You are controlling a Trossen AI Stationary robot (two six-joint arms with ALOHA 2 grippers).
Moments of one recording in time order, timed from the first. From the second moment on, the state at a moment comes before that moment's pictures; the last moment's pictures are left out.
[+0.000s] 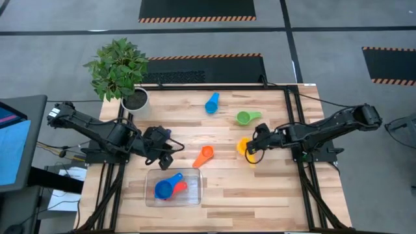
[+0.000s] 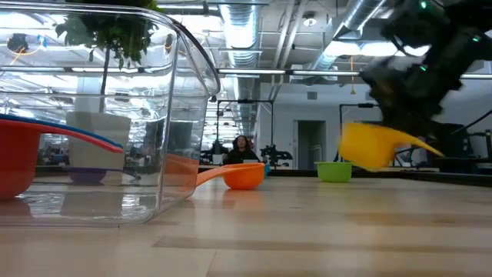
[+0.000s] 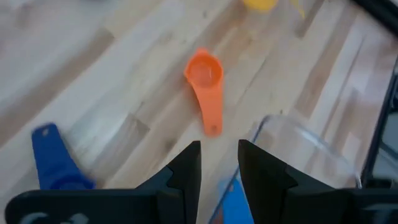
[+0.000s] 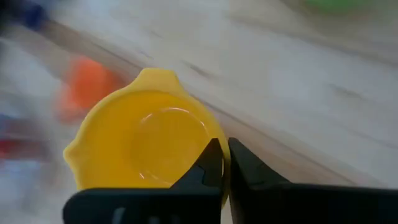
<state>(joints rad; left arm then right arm) -0.37 1.18 1.11 -0.91 -0.34 -0.95 0.09 1.12 0.46 -0.21 0.27 1.17</state>
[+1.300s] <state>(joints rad) -1.05 1.08 1.11 -1.54 -0.60 -1.69 0.13 2.09 2.07 -0.44 0.16 0.10</state>
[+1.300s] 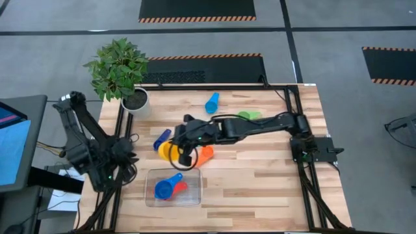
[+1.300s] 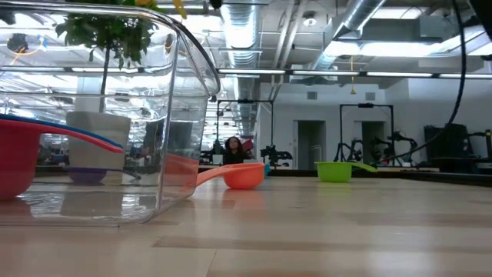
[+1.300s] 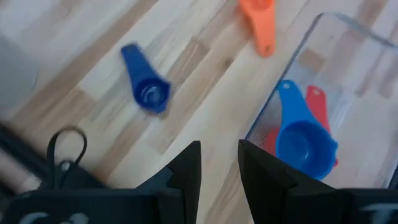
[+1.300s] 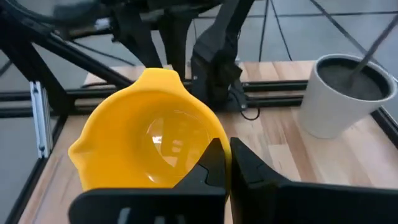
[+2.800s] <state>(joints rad) -1.24 1.24 0.88 -1.10 -0.42 -1.82 0.23 2.35 2.18 -0.36 -0.03 0.06</state>
